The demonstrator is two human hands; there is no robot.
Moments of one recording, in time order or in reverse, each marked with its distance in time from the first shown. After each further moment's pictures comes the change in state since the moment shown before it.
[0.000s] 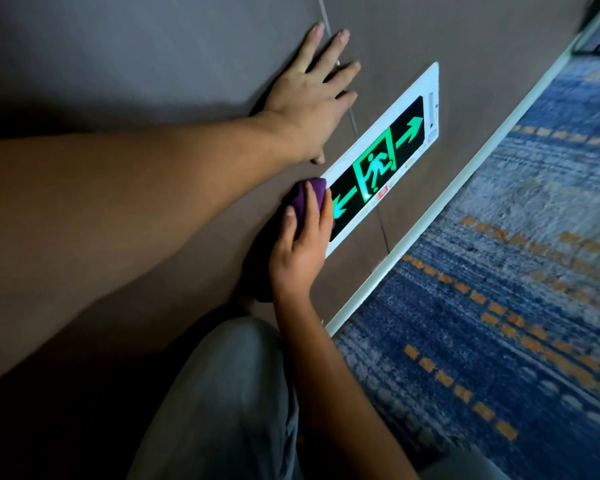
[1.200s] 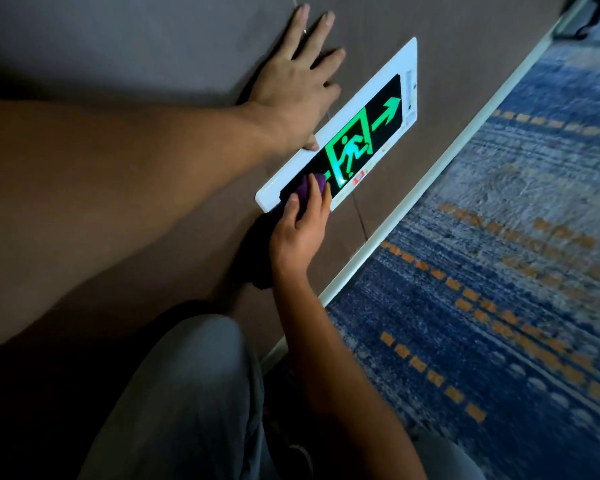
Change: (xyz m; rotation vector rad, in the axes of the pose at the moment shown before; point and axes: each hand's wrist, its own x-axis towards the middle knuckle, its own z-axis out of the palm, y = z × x) left_hand 0.023 0.032 0.014 -0.010 0.112 -0.016; right_hand 0.033 0.019 -0.024 0.035 0.059 0.224
